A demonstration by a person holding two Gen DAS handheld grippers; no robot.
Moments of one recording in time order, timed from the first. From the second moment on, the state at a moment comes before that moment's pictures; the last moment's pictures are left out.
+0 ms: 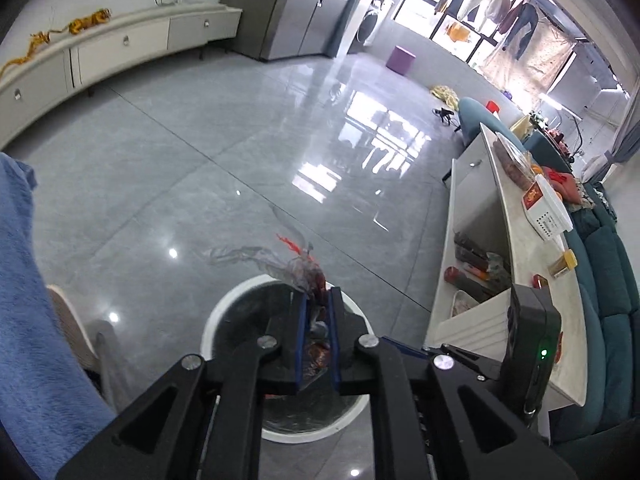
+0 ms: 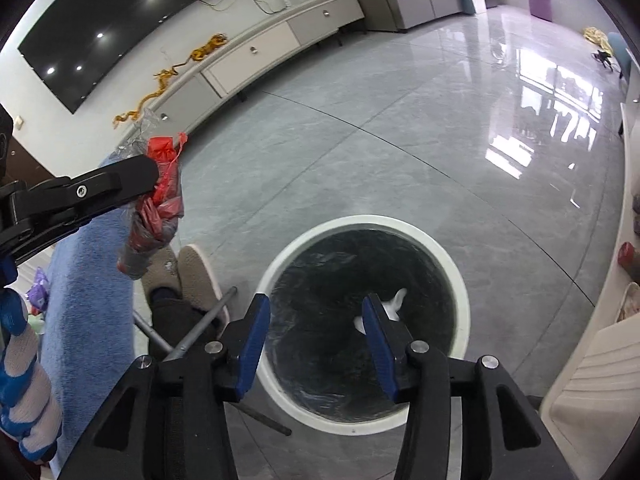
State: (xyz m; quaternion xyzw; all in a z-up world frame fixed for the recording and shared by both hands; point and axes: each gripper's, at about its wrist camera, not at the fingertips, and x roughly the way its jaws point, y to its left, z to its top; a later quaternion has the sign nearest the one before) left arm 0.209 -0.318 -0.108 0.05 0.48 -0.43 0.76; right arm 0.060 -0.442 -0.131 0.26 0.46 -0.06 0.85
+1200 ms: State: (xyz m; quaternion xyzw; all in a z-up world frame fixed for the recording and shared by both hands) left arm 0.134 0.001 -0.009 0.04 0.33 -0.19 0.92; right arm 0.057 -0.230 -0.033 0.11 0.44 0.13 0.88
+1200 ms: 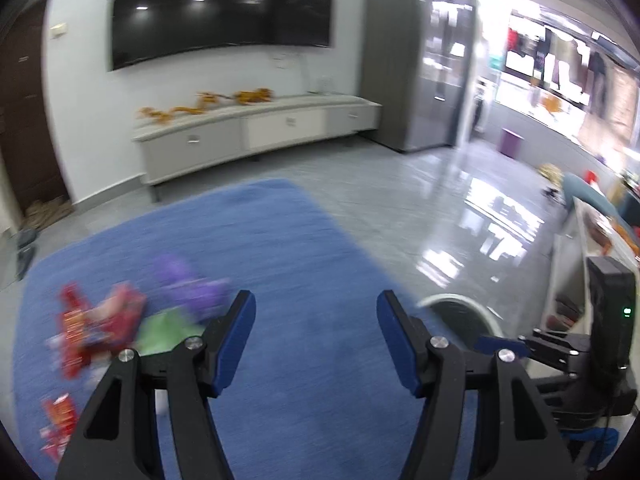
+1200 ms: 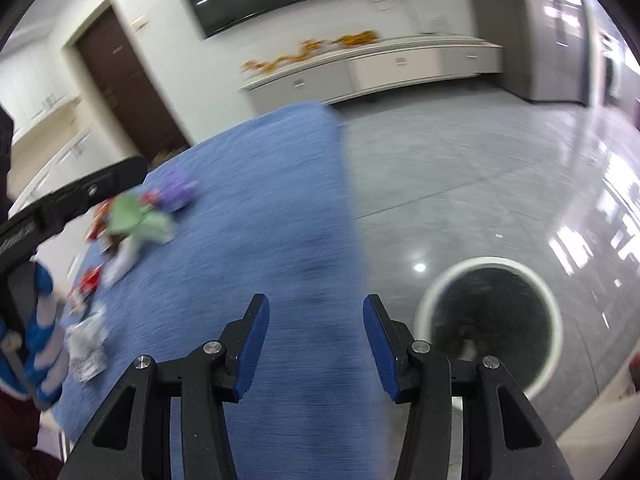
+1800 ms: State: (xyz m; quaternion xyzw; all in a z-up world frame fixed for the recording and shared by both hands) left arm 0.079 0.275 -0.080 -0.09 0.39 0.05 0.91; right arm 0.045 -0.043 -0.041 0.06 0.47 0.37 0.80
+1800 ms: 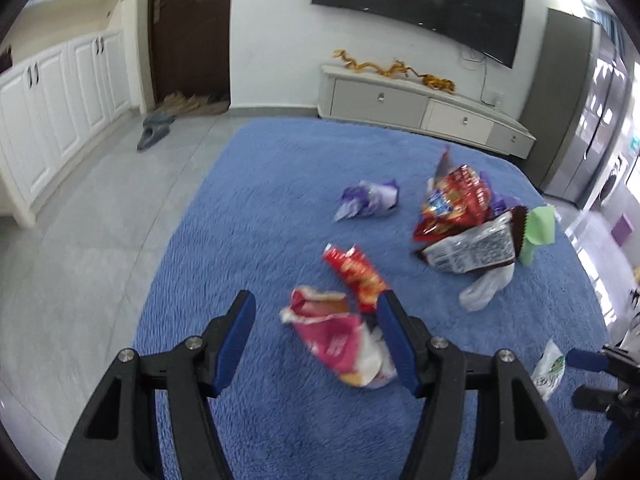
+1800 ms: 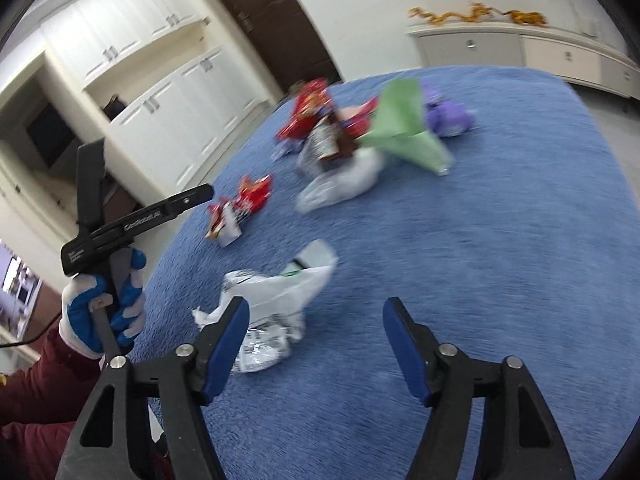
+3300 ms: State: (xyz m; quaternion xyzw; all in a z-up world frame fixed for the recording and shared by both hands) left arm 0.084 0.178 -0.051 -0.03 0.37 -0.07 0.92; right arm 0.063 -0.142 -0.033 0.15 0.39 0.35 0.84
